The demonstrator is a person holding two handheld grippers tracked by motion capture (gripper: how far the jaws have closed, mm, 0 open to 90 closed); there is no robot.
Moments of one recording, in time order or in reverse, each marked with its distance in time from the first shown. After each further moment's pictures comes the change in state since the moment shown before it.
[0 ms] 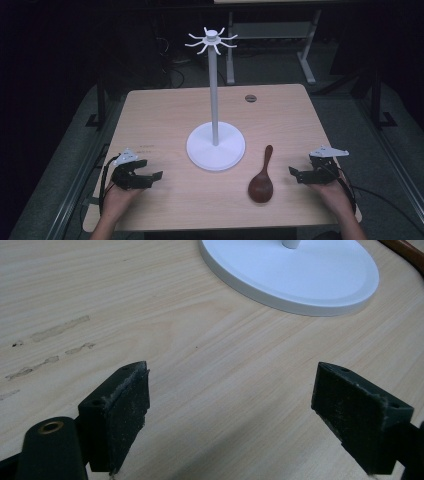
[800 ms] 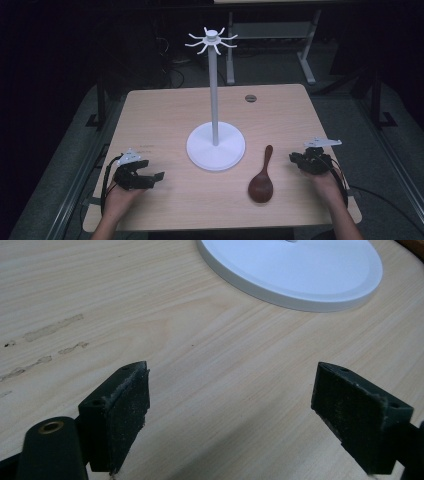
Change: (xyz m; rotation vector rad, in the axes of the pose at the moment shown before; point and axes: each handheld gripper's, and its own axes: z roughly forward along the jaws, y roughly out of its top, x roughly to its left) left arm -0.004 0.001 0.002 0.019 0.009 0.015; right arm 0.002 0.028 0.014 0.032 0.037 0.030
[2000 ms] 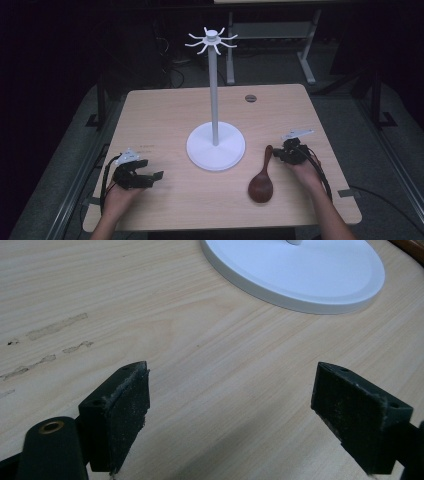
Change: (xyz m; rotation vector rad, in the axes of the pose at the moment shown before) left arm 0.006 -0.001 0.001 -0.004 -0.008 -0.012; right arm 0.018 0.029 0.051 0.072 0.085 -0.095
